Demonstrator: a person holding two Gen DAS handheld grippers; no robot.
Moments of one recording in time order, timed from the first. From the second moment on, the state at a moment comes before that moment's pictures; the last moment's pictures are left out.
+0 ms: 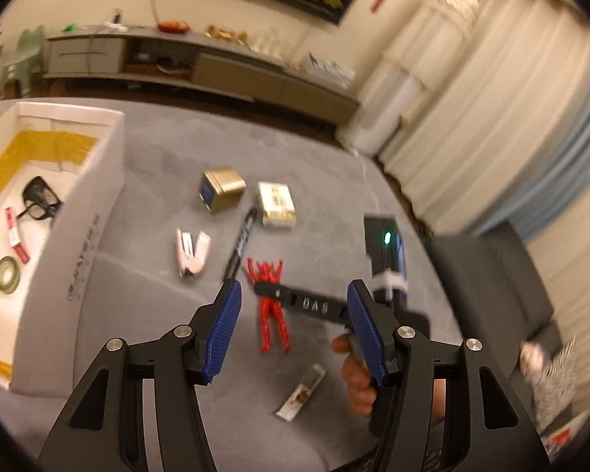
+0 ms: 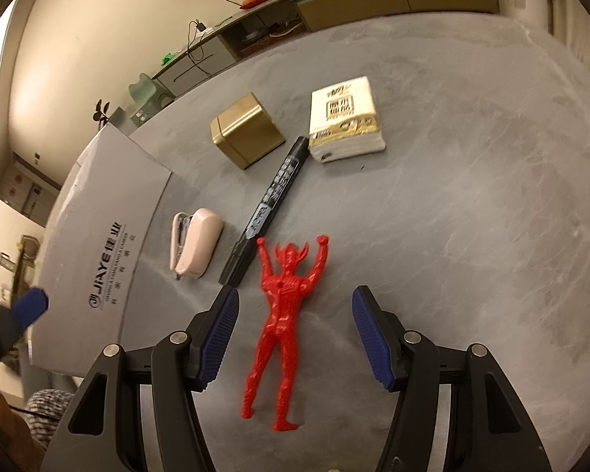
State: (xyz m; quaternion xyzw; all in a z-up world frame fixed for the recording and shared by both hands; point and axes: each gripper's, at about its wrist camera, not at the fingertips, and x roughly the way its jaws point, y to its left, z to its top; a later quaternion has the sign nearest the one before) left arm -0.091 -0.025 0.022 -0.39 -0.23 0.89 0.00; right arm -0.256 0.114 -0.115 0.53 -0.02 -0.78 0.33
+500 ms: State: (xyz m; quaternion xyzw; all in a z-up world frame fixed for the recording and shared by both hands) left arm -0.139 -0.068 -0.040 -0.43 -0.18 0.88 -0.11; right arm -0.236 0.086 -0.124 0.47 0.11 -0.80 0.34
